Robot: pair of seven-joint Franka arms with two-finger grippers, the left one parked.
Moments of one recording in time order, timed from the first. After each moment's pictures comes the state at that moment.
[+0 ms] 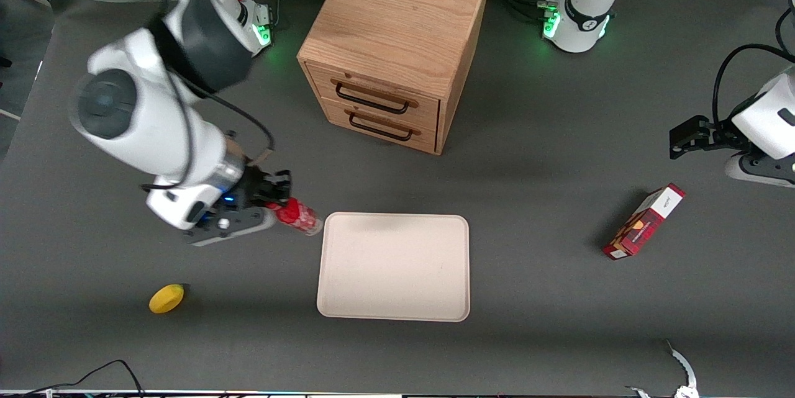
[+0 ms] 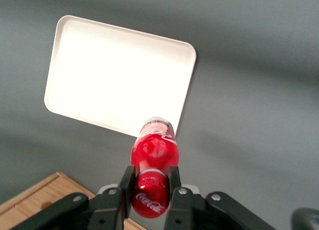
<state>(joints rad) 0.33 0.54 0.13 -1.11 0.02 1.70 0.25</state>
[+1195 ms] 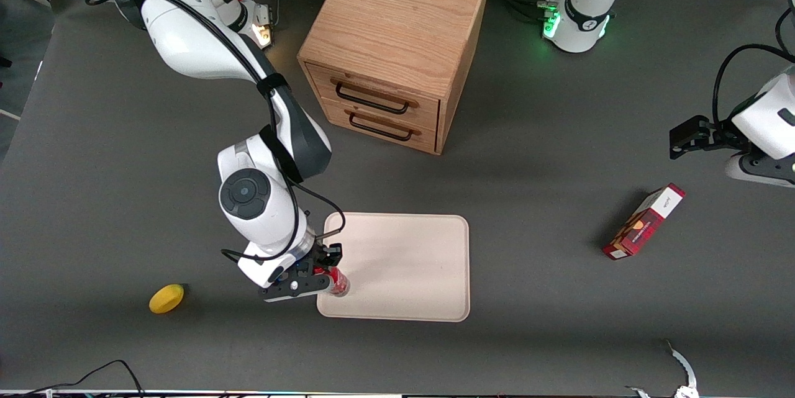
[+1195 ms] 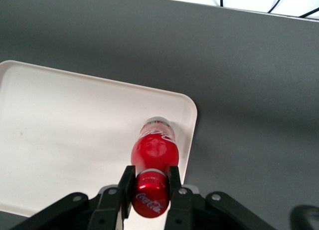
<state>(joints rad) 0.44 0.85 -0.01 -1.02 -0.03 2.04 0.30</state>
